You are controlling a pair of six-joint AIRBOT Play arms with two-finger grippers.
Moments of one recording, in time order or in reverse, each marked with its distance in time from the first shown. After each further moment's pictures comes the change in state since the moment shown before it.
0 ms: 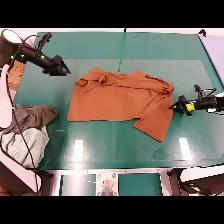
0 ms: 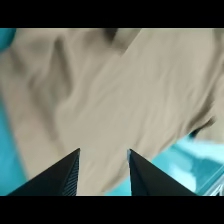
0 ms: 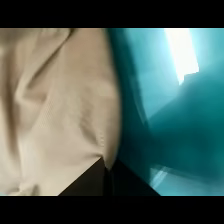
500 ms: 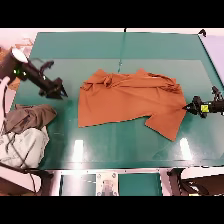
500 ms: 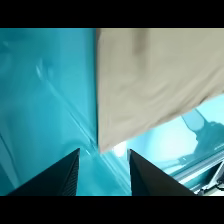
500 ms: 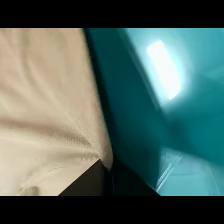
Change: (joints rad) left arm -0.010 0.219 -0.540 0.131 0.054 -0.119; right arm -0.151 0.025 0.010 -0.031 0.018 0.008
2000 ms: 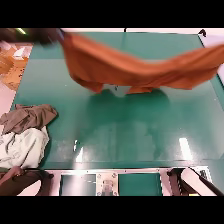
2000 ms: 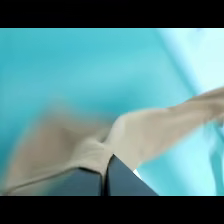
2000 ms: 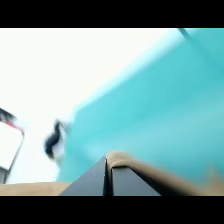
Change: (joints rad) left arm -0.257 0.583 0.333 -0.078 0.455 -0.037; right arm -0.003 0.667 0.234 0.669 0.035 0.004
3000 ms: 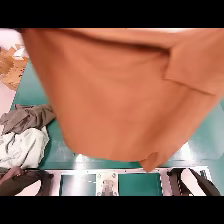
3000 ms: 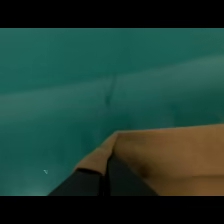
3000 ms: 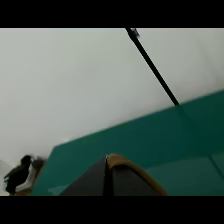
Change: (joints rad) left arm -0.001 -0.113 -0.051 0.428 -0.010 0.002; right arm 0.155 0.041 -0.076 -0.166 -0.268 -0.018
